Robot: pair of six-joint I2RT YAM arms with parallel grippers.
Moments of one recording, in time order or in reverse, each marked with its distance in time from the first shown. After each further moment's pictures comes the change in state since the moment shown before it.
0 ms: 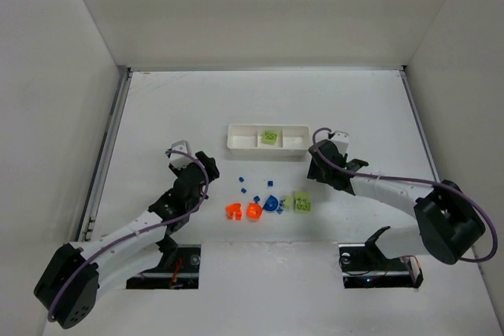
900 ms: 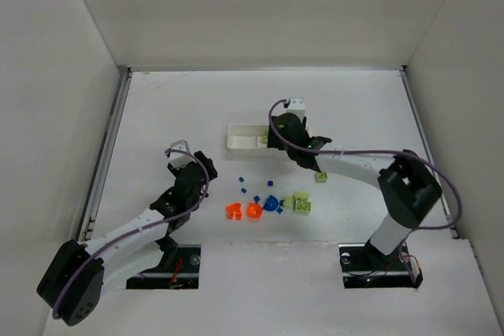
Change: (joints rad) left arm 0.034 0.037 0.000 -0.003 0.000 -0.003; right arm 0.127 0.399 0.469 0.269 0.021 -0.227
